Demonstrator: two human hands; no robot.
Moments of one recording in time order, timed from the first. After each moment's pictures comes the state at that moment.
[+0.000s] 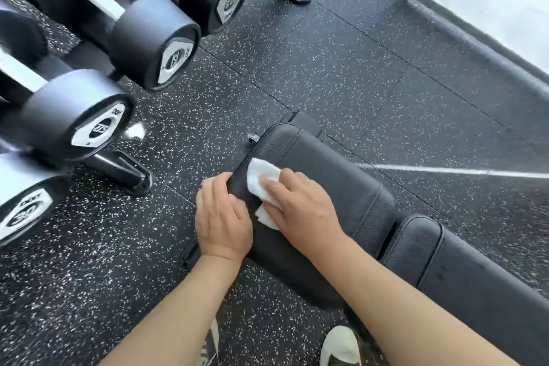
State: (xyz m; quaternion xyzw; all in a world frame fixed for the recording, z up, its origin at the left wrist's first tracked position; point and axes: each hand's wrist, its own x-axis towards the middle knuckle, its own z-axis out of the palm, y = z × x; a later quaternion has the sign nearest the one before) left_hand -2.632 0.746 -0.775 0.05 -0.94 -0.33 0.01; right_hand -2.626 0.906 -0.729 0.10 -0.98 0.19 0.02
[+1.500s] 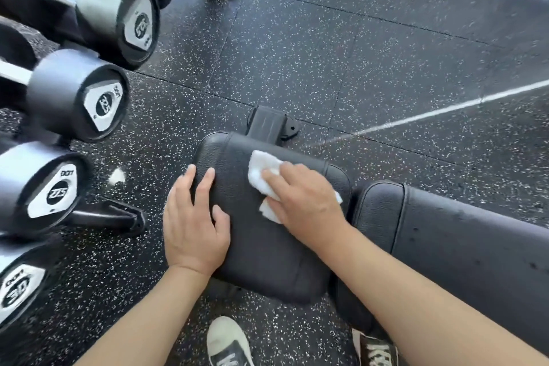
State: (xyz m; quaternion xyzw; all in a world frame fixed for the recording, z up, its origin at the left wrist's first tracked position) left_hand -2.648 0.783 -0.753 -0.17 -0.98 -0.13 -0.02; right_hand -2.597 0.994 -0.744 -0.01 -0.98 0.16 0.09
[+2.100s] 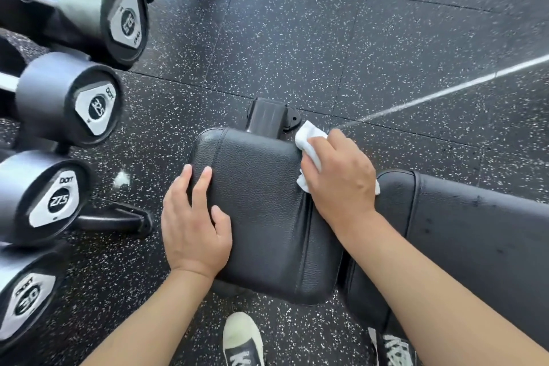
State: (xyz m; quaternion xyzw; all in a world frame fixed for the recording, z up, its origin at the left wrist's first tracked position) left_hand -2.651 0.779 -0.766 -0.18 -0.98 -0.13 0.01; right_hand -2.600 1.024 -0.755 -0.24 -0.95 0.16 0.15
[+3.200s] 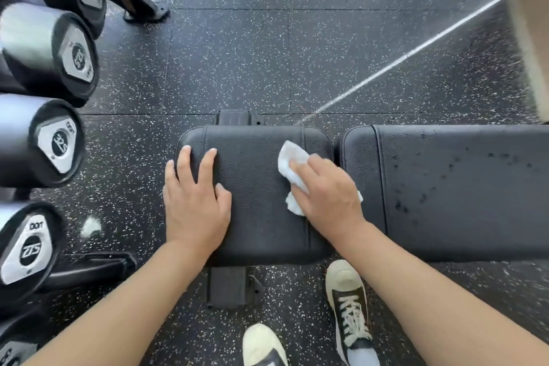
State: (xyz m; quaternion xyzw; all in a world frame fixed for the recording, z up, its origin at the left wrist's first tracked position) left_hand -2.679 0.779 -0.745 -0.31 -0.94 -0.10 -0.09; right_hand -2.524 0.958 -0.748 -0.23 -0.95 0.13 0.15
